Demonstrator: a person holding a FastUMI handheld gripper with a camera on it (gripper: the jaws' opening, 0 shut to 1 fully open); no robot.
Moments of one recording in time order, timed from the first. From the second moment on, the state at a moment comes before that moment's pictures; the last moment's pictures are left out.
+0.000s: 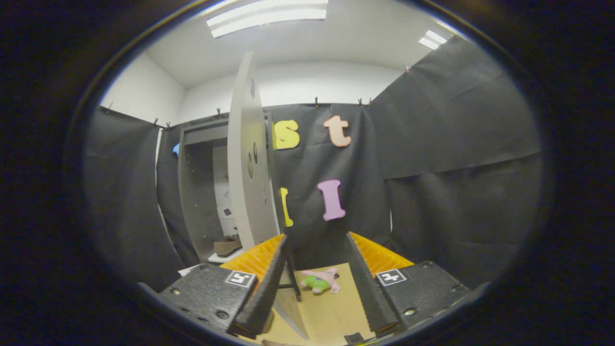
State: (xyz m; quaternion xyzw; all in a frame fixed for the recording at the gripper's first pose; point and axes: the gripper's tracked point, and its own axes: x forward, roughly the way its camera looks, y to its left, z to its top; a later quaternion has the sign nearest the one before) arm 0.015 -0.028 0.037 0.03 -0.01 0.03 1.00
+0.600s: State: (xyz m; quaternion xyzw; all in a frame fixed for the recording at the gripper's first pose) arm -0.041 0.078 0.012 0.01 -0.07 0.07 0.99
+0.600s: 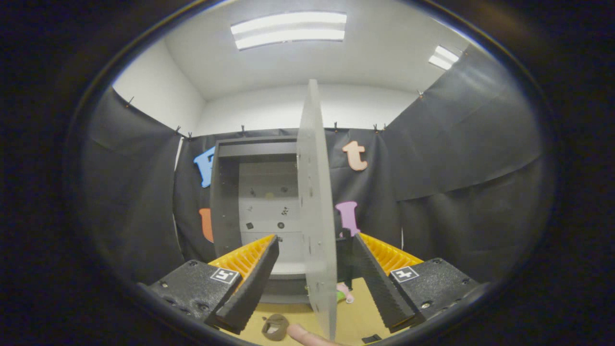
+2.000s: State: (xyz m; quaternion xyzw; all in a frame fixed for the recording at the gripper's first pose) arm 0.107 0.257 -0.448 -0.03 0.22 0.10 0.97
